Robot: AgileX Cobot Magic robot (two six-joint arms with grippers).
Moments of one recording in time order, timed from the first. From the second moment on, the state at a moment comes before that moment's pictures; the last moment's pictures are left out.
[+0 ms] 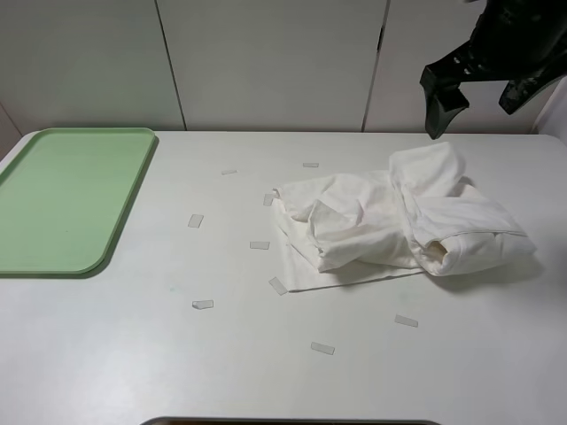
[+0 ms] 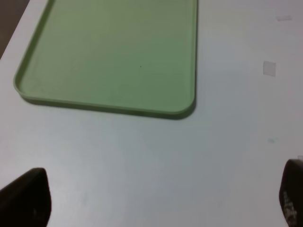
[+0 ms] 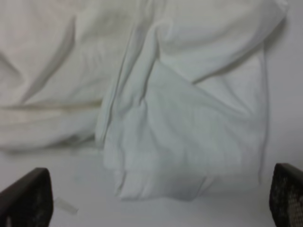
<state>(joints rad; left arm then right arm) 0.09 -0.01 -0.51 0.04 1.07 -0.07 0.33 1.67 -1.48 -0.15 1.21 0.08</state>
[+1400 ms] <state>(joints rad) 0.09 -0.01 -0.51 0.04 1.07 -0.07 0.31 0.18 -0.64 -0.02 1.22 0.07</state>
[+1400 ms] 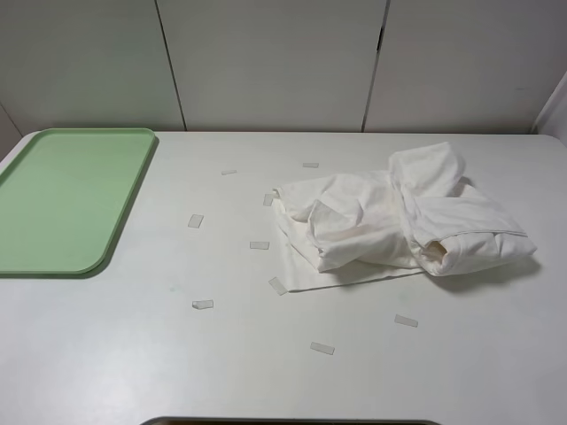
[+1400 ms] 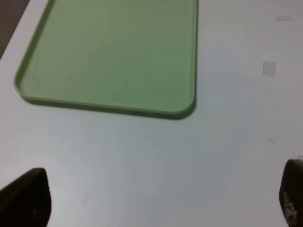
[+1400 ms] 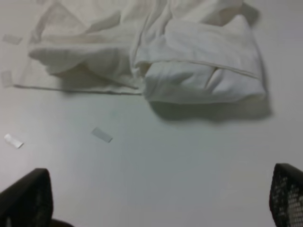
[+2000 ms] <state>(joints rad) 0.09 -0.01 -0.51 0.04 1.07 -0.07 0.06 0.00 -0.50 -0.02 1.04 0.01</state>
